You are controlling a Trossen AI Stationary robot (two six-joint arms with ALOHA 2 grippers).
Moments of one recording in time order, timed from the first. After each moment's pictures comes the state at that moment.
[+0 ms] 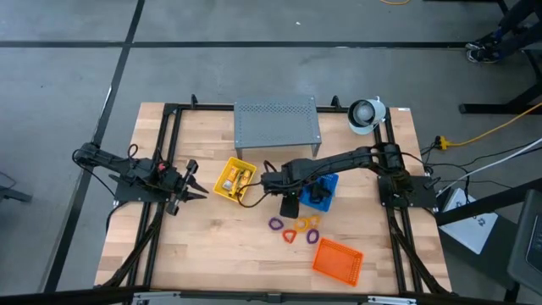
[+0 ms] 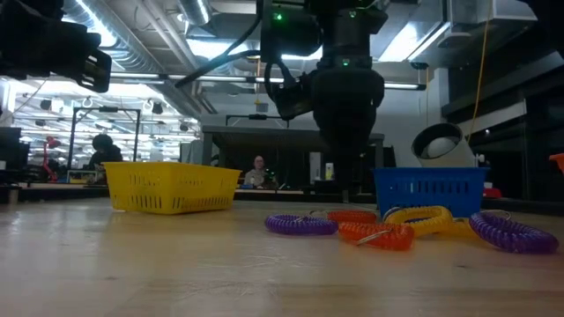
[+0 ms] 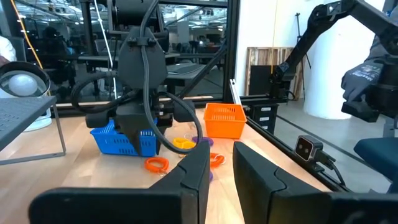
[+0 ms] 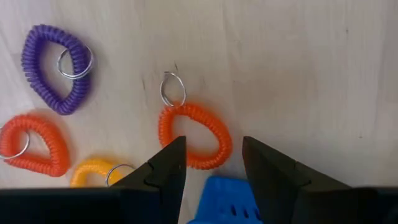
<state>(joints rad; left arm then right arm) -0.31 0.00 0.01 0.03 -0.06 -0.01 0.11 2.09 1.60 -1.02 -0.04 0.26</state>
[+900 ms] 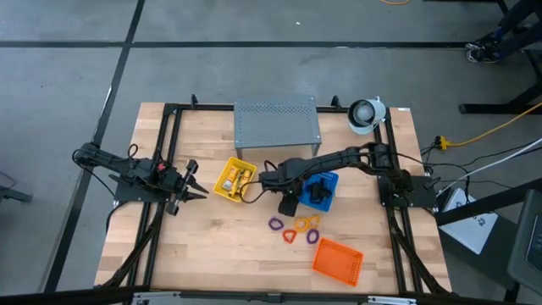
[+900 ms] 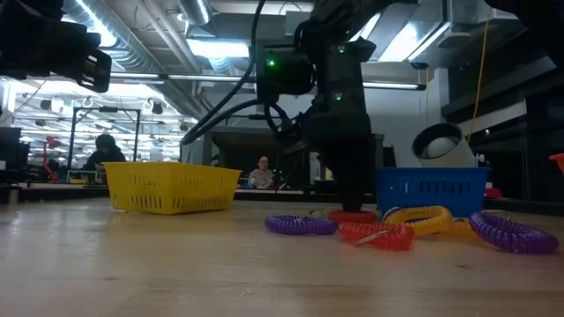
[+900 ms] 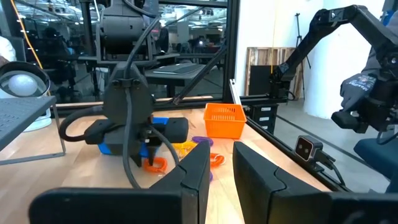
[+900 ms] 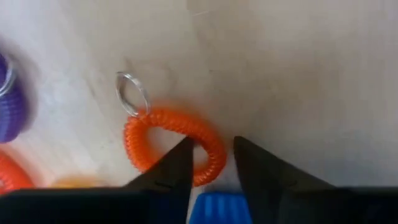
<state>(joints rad) -0.31 0.00 0.01 0.03 -0.06 -0.01 0.06 2.19 1.60 -1.04 -0.09 0.35</state>
